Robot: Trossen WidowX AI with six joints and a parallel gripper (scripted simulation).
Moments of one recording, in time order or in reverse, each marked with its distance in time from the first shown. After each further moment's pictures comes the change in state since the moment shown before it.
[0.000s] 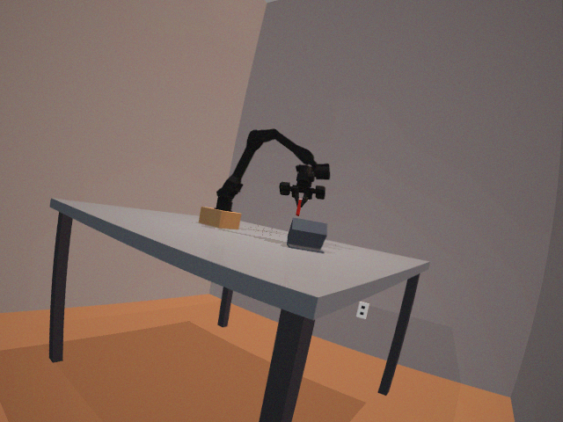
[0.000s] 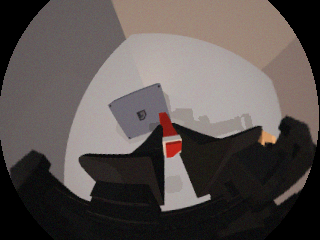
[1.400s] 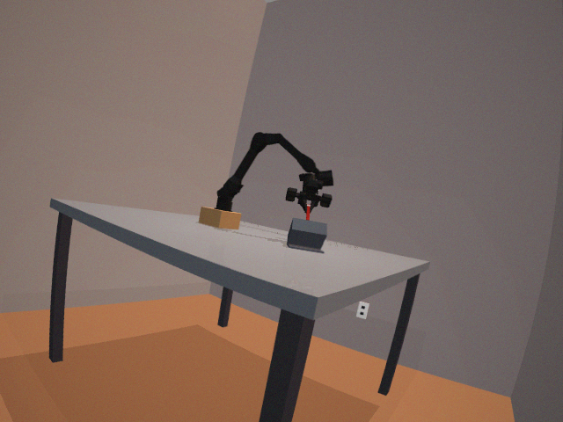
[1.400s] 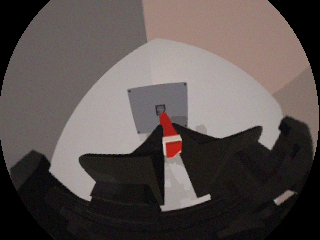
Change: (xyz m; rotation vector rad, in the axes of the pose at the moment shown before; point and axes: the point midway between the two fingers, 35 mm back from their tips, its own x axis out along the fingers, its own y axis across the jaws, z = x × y) arm 0.012 0.033 -0.021 -0.198 -0.099 0.094
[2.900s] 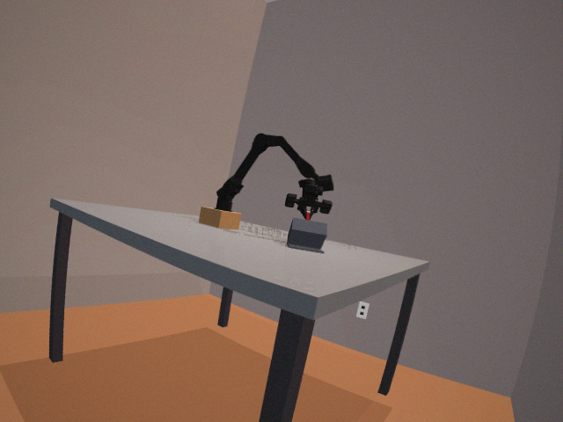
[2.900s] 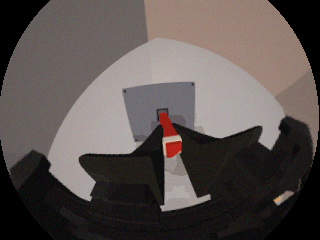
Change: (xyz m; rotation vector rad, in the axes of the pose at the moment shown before) arm 0.033 0.000 -0.001 -0.017 -0.018 0.001
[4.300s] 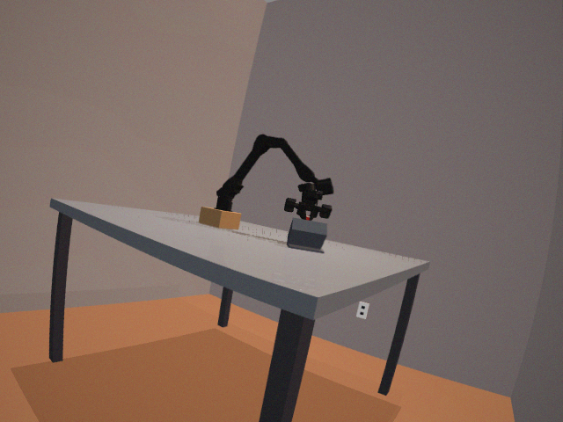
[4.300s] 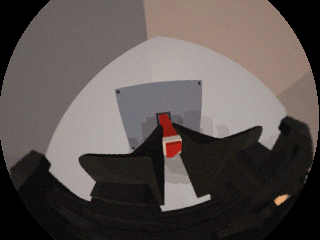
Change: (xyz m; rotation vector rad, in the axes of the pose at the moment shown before) arm 0.025 -0.001 0.000 0.004 -0.005 -0.002
